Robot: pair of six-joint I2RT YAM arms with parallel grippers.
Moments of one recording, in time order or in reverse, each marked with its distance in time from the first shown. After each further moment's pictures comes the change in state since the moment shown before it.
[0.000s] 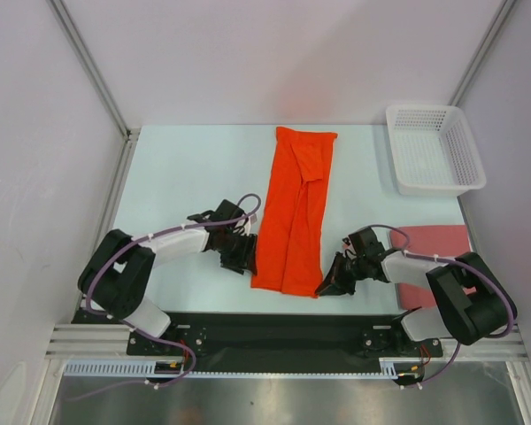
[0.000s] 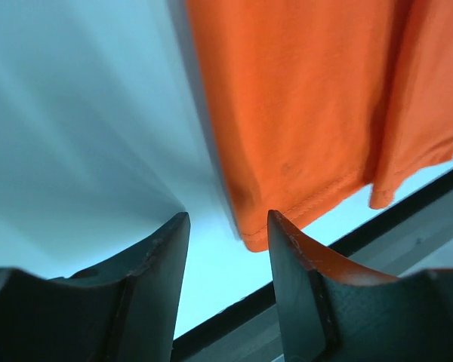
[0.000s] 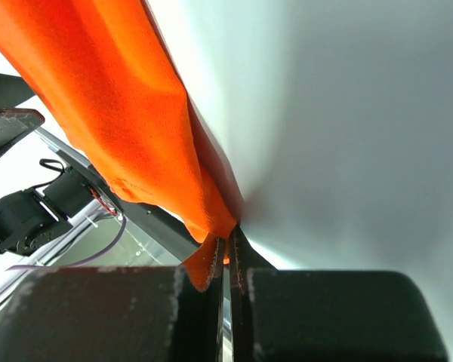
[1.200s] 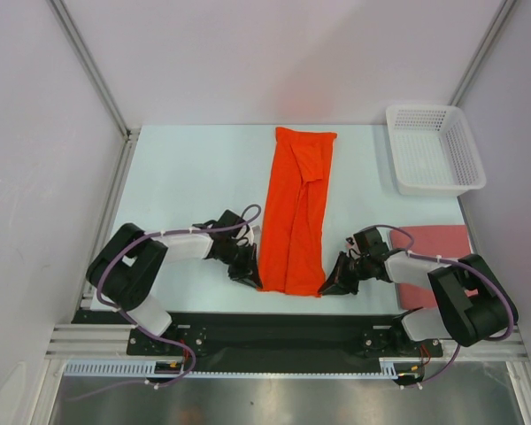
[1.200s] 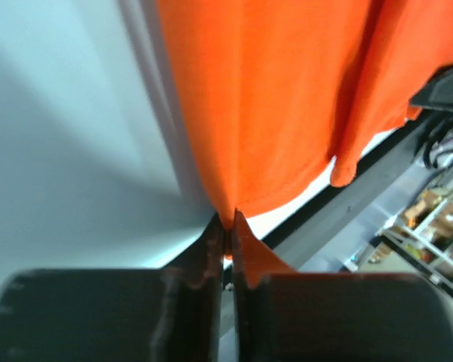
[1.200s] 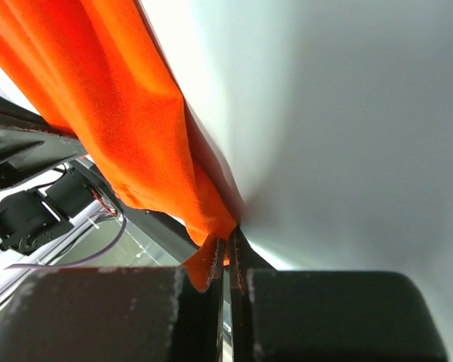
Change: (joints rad) left arm -0.016 0.072 -0.092 0.151 0.255 -0.172; right arm -0.053 -0.018 -0.015 -0.014 -0.020 -0.047
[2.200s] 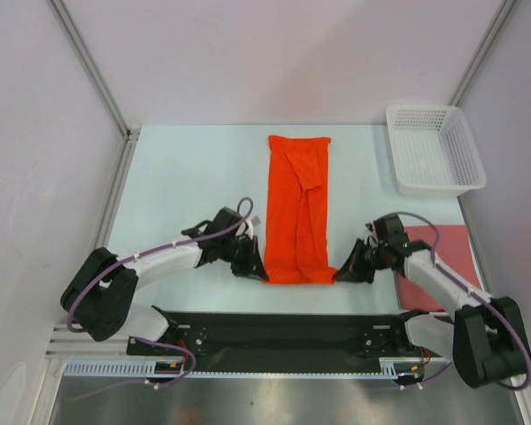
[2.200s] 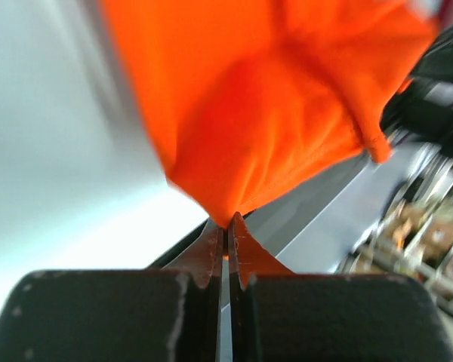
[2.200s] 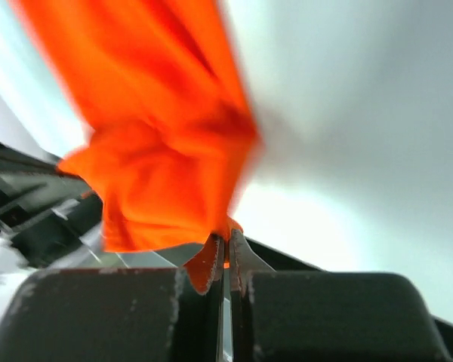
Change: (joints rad) left arm -0.075 -0.232 -0.077 0.049 -0.034 -0.160; right arm -0.113 -0.298 0.051 -0.346 0.072 -0.092
